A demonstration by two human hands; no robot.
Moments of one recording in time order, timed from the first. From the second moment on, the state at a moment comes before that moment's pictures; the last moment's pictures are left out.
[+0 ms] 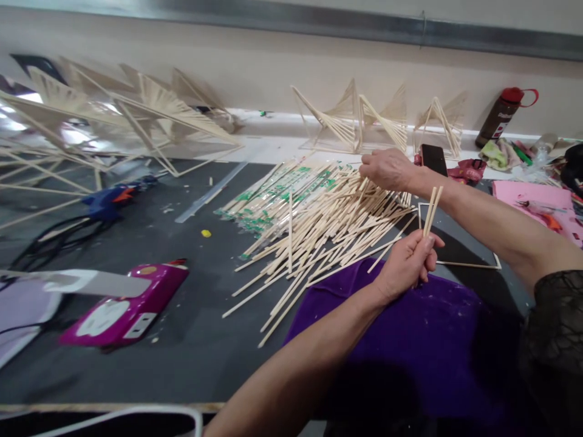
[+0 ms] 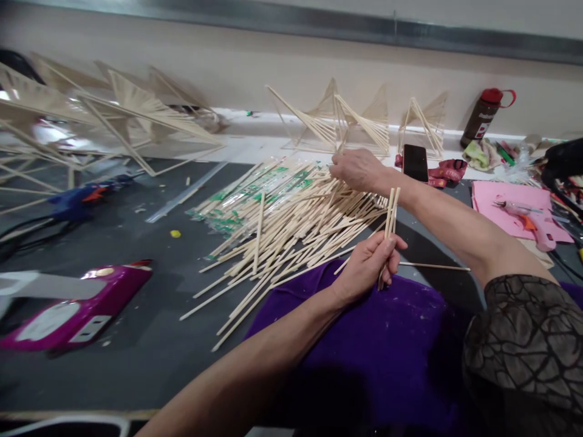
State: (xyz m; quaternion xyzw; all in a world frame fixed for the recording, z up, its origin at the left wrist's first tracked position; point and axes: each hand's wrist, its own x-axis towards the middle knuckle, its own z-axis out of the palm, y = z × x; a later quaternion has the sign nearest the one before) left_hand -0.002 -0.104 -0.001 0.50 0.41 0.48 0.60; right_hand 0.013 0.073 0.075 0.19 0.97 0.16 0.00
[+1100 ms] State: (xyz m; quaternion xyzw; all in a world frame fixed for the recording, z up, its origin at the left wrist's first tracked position) left_hand -0.005 -0.104 -0.002 0.48 0.42 0.47 0.61; right_hand 0.037 0.097 0.049 0.31 0.94 0.10 0.12
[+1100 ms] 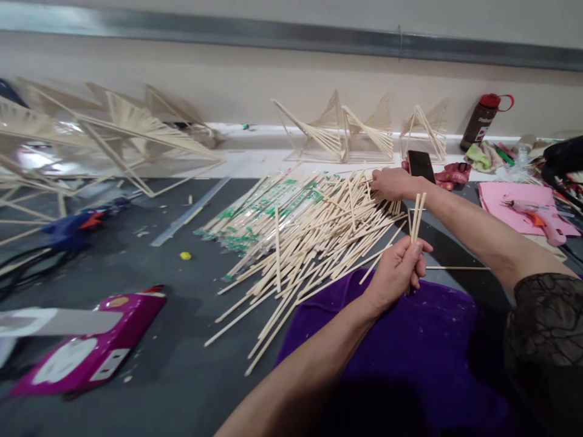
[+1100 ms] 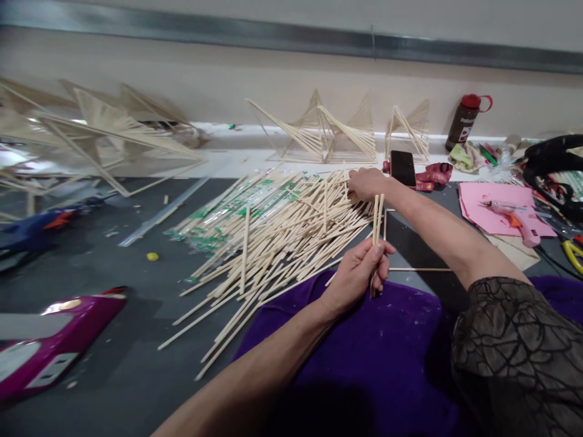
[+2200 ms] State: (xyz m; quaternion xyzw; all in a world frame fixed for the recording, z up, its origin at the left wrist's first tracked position) left_hand -0.004 -0.104 0.002 0.51 0.41 0.48 0.59; right_hand 0.026 0.084 0.110 0.25 0.95 0.18 0.00
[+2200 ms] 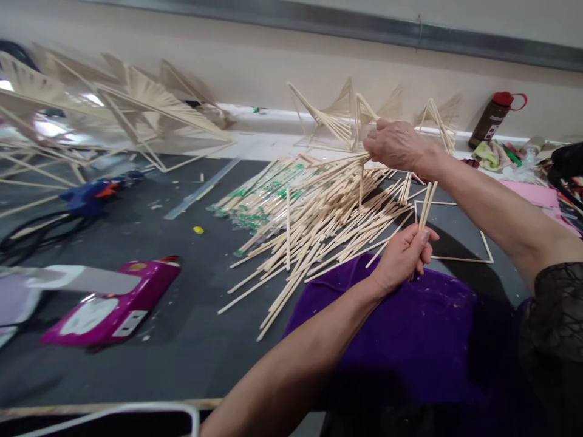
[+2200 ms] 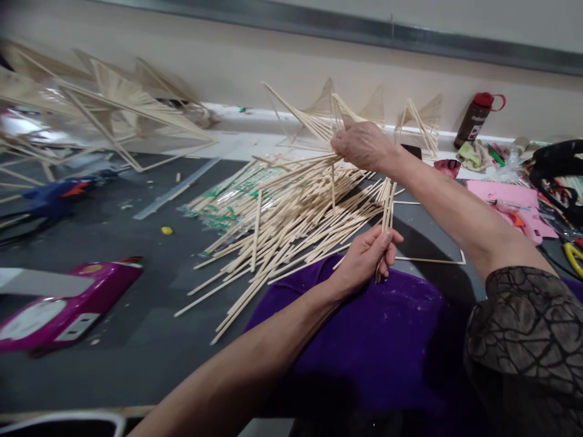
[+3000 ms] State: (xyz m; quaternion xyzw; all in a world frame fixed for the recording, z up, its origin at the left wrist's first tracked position) left_hand -0.003 -0.102 0.003 0.48 0.40 0.50 0.60; right_hand 0.055 0.064 0.083 0.31 0.94 0.03 0.12
